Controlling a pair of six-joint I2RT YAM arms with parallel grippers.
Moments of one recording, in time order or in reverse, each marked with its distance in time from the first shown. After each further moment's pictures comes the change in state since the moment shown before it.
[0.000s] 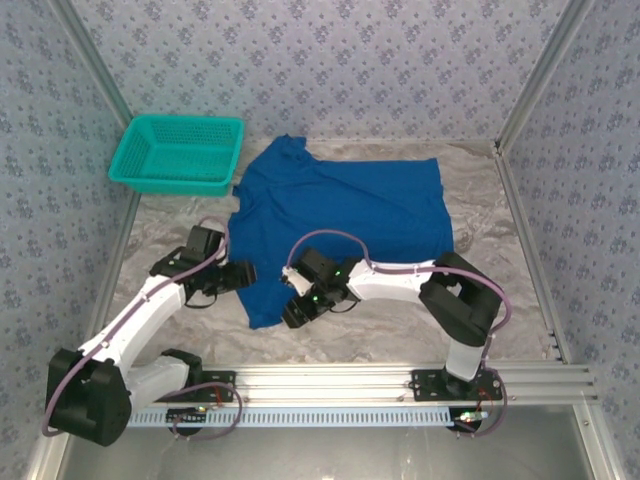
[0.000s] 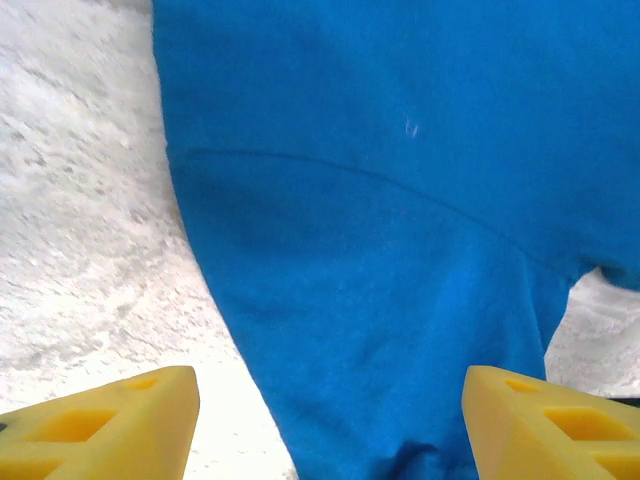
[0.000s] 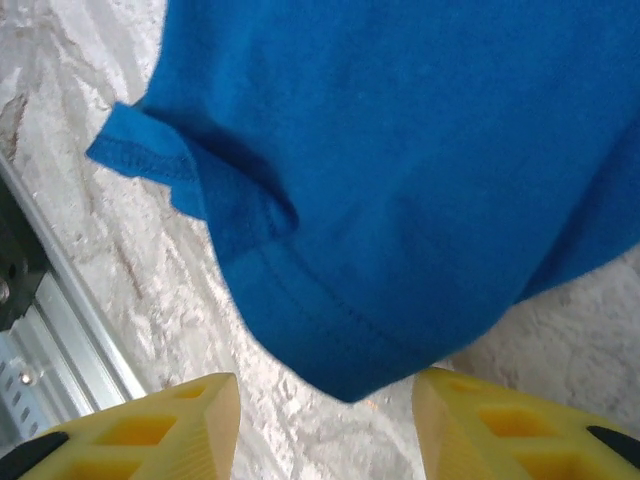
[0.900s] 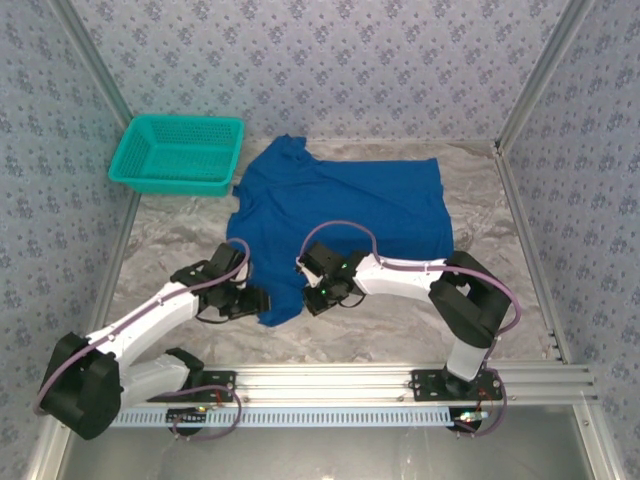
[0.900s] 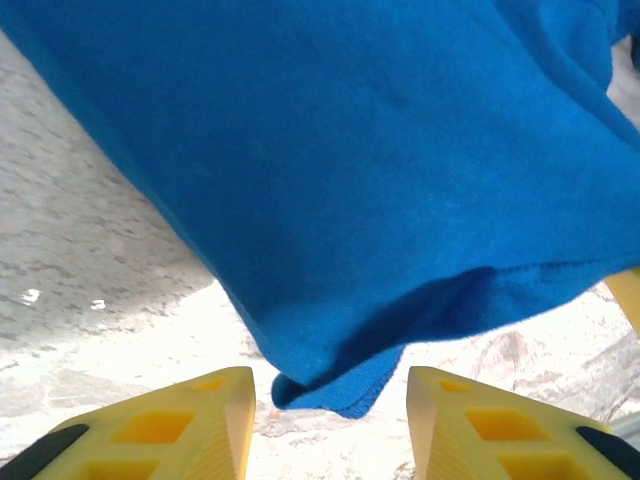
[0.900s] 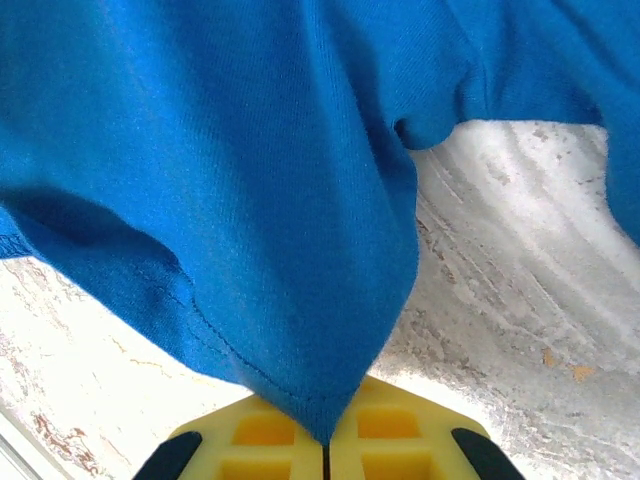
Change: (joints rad) left arm -0.200 0.027 -0.081 -0.018 0.124 -0.121; right arm -0.042 -0.055 0.006 -0.137 0.192 0.026
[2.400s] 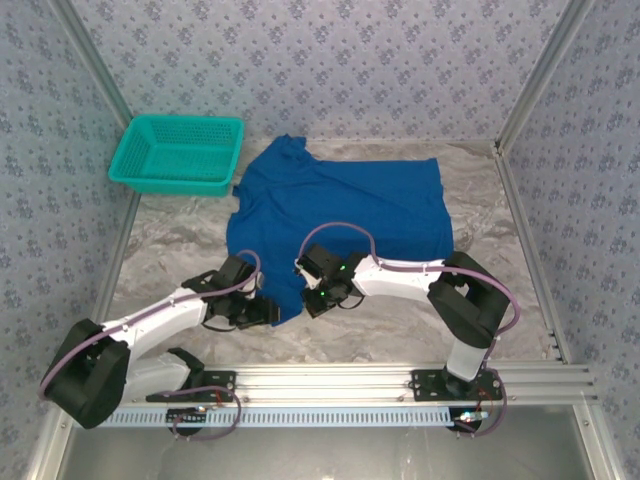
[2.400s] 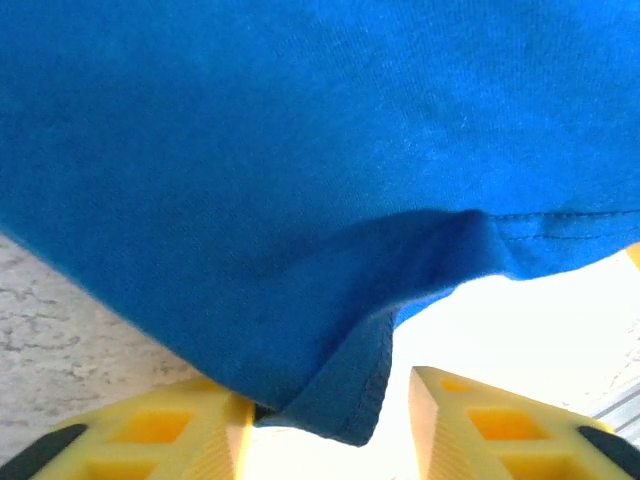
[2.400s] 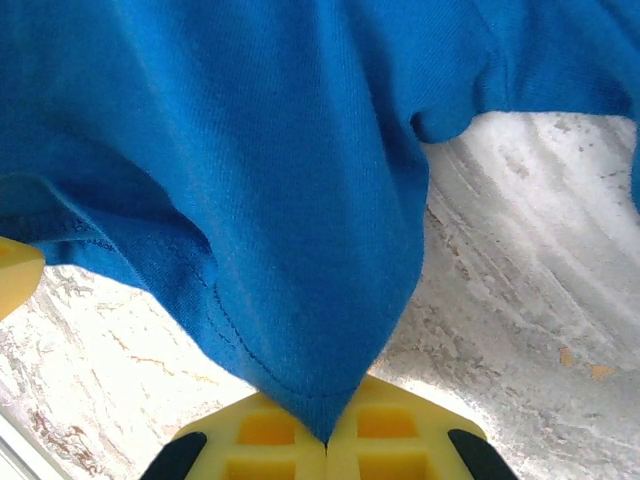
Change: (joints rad) left arm -0.056 0.058 -0.113 0.189 0.099 -0.025; right arm 0.014 0.004 0.000 0.000 0.007 0.000
